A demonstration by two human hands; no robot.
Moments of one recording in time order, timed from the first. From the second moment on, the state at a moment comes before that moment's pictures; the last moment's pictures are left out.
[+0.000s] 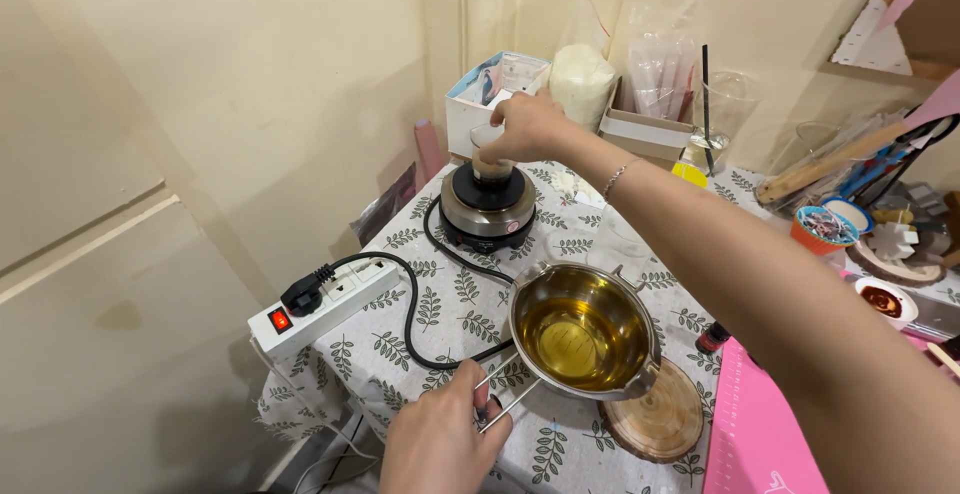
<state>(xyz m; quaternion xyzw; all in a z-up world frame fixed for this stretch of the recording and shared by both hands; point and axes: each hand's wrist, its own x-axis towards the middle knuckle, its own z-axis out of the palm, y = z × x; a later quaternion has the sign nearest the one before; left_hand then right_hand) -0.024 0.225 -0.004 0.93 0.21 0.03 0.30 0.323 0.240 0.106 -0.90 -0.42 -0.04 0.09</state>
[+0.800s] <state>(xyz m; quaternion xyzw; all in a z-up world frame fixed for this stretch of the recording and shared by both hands) -0.032 0.217 0.014 0.90 0.29 0.07 0.30 0.091 -0.068 -0.011 -0.95 -0.26 0.06 0.14</state>
